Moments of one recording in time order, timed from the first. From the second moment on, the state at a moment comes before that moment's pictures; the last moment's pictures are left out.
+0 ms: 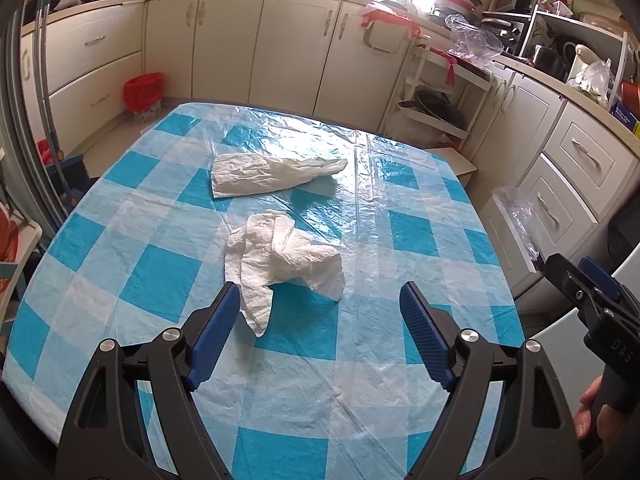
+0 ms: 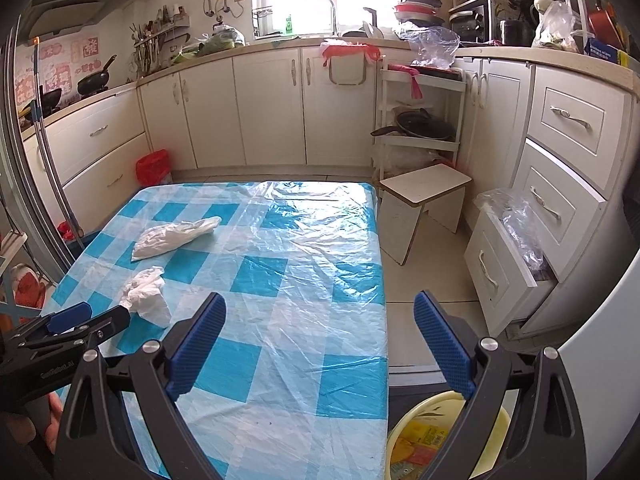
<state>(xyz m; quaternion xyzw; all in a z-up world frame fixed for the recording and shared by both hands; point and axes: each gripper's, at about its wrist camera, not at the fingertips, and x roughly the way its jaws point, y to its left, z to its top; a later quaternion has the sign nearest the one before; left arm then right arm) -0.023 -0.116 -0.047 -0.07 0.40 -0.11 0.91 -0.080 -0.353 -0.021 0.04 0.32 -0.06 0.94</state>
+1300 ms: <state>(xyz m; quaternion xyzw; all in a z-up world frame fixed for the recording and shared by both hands) 0.035 -0.063 -0.090 -0.12 0.45 -0.08 0.88 0.145 -0.191 -0.092 -0.06 0.47 0.15 0.87</state>
